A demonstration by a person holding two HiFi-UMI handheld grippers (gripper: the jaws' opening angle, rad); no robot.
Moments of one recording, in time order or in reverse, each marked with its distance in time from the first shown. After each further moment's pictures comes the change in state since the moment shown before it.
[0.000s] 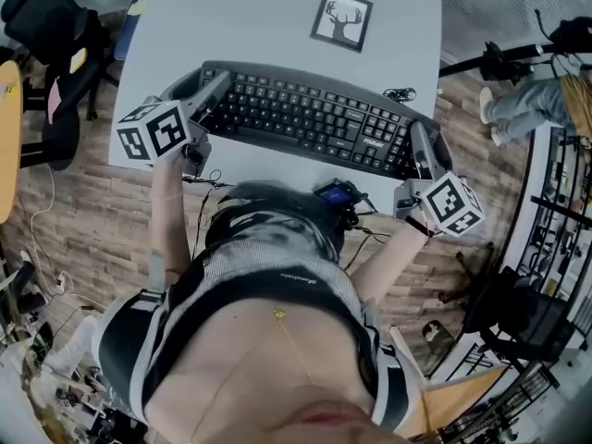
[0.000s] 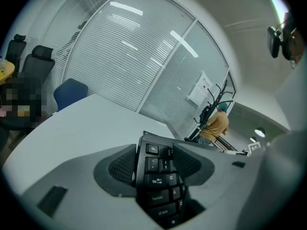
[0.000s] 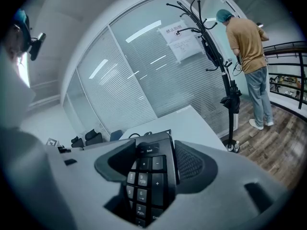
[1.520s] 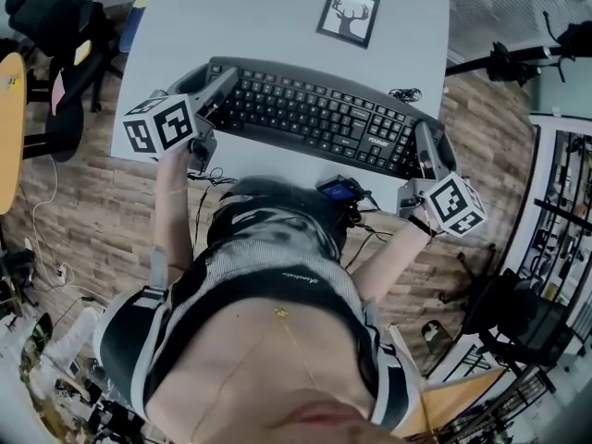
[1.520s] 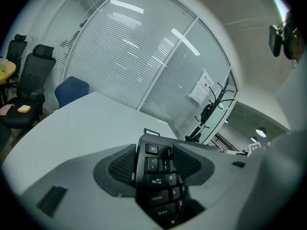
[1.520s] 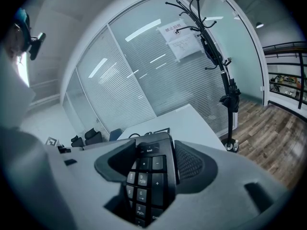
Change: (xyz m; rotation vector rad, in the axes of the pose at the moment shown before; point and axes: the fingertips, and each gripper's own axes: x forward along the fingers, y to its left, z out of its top) left arm 0.007 0.002 -0.009 -0.008 0.023 0.013; right arm 0.004 -0.009 -0.007 0.002 0.015 -0.006
